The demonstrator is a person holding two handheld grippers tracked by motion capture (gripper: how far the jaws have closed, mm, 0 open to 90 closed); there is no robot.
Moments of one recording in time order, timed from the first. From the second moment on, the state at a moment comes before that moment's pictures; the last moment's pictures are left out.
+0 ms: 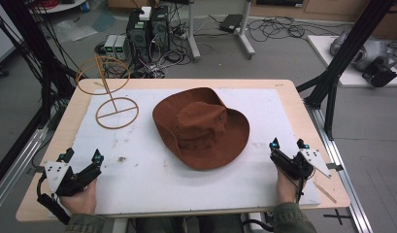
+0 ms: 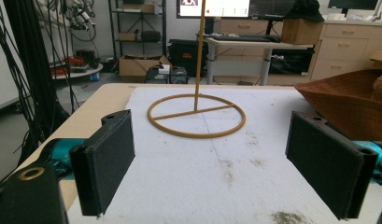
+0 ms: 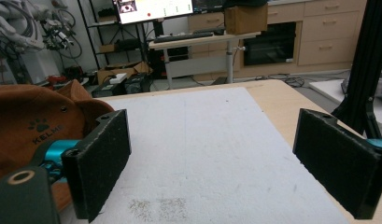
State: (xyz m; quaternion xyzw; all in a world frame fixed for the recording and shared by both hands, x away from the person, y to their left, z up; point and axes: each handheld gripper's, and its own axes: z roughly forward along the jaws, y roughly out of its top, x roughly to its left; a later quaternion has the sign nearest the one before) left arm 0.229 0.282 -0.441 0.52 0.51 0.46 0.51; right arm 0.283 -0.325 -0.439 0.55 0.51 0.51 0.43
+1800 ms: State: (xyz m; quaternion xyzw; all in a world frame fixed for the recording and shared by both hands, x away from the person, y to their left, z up) left arm 0.231 0.289 -0.442 0.51 0.52 0.45 0.51; right arm 0.301 -0.310 -0.395 0.48 0.58 0.54 0.38
